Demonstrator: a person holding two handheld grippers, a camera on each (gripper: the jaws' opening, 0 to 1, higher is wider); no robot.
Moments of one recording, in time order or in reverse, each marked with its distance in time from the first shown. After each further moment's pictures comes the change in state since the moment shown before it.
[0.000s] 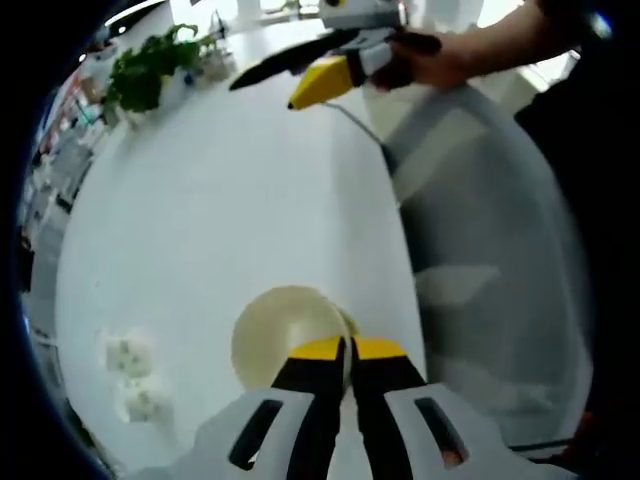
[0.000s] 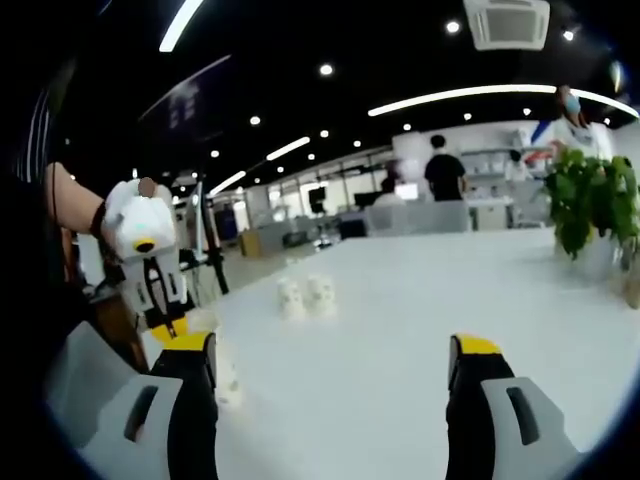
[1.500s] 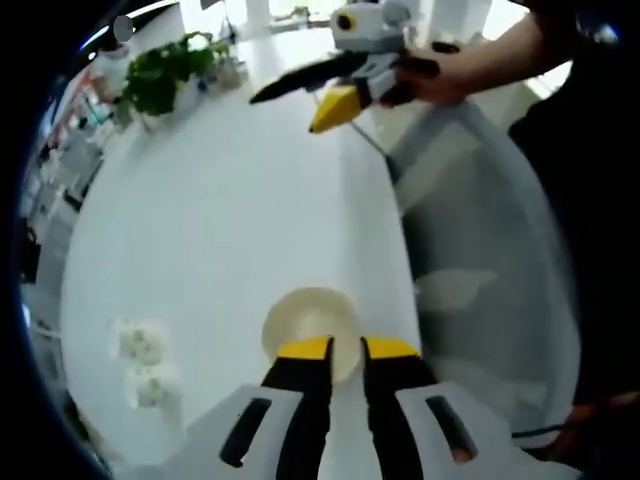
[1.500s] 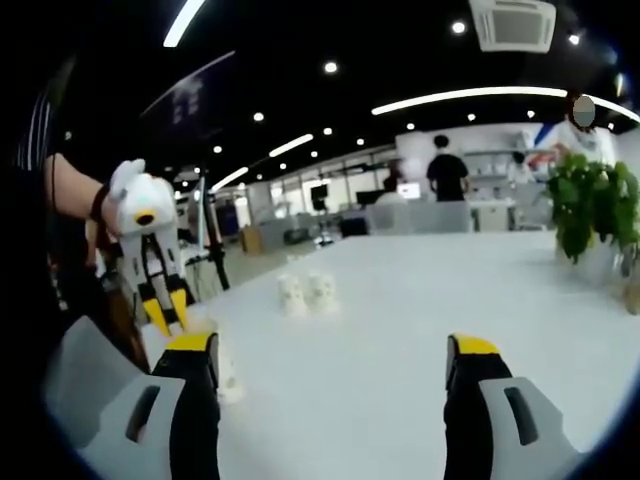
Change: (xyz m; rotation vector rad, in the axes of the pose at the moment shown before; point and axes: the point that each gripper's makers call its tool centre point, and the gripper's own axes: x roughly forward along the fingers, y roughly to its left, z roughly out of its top) left arm -0.031 0.000 -0.001 0.002 -0.037 0.025; right arm -0.001 0.003 0.003 -0.013 0.002 0.006
